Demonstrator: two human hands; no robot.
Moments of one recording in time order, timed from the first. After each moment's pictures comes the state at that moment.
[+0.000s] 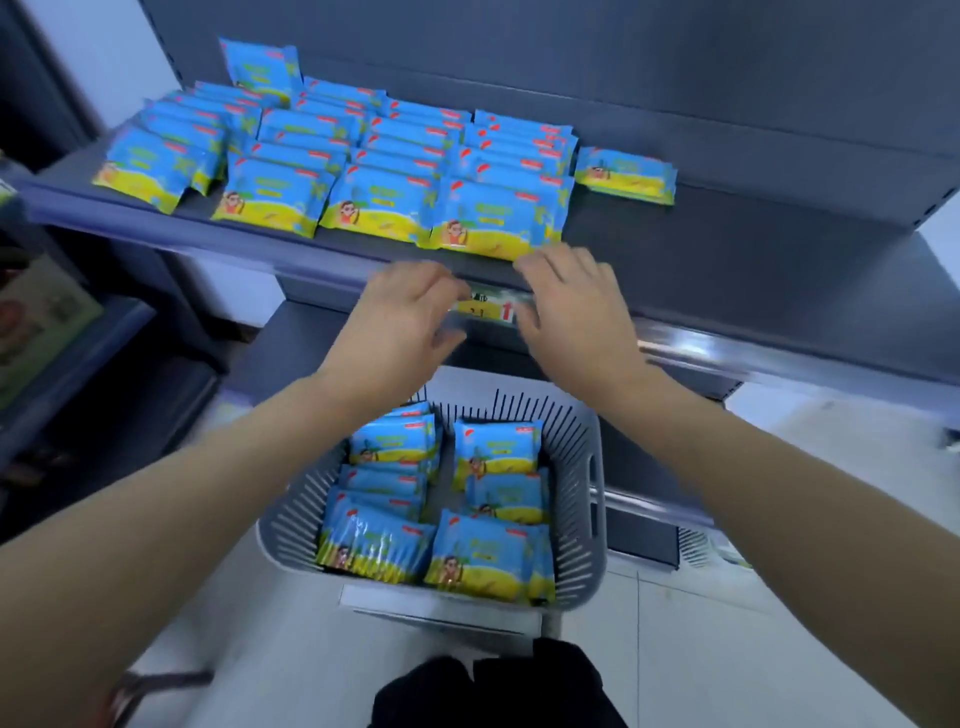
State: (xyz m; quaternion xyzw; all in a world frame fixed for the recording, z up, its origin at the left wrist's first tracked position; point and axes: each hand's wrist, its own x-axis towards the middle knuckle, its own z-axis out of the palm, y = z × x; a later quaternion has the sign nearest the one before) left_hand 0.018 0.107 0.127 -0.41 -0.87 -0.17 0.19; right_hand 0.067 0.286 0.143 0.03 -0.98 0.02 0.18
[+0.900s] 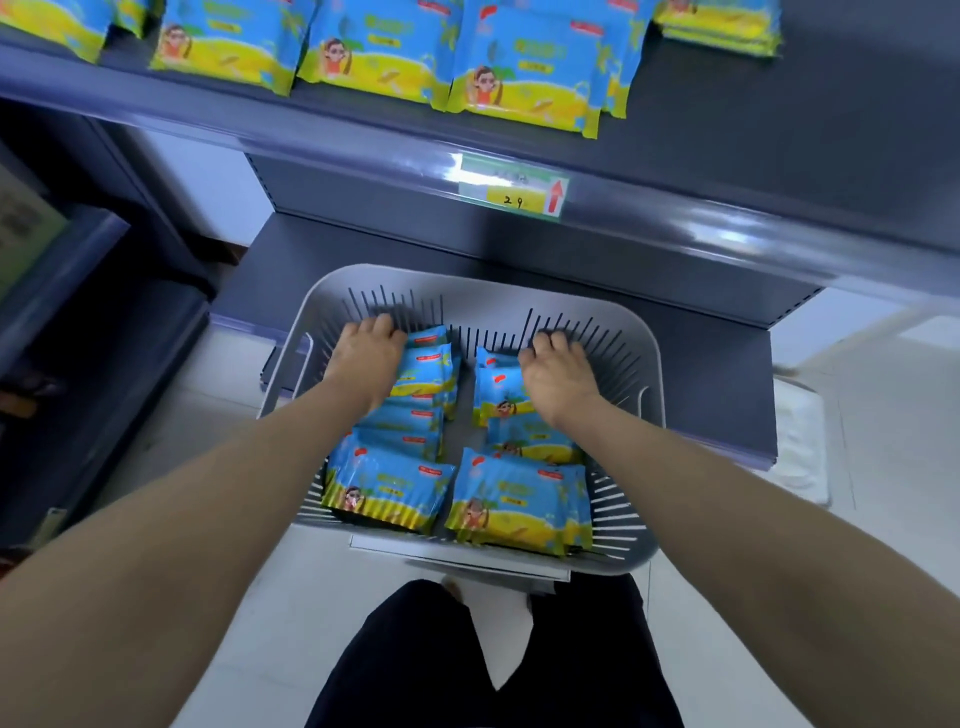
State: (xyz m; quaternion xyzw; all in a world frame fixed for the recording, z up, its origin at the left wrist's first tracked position) left_hand -0.023 0.054 -0.099 -0.29 -0.94 0.17 -0.07; right_hand 0.055 0.274 -0.099 0.02 -0.98 -0.13 -0.14
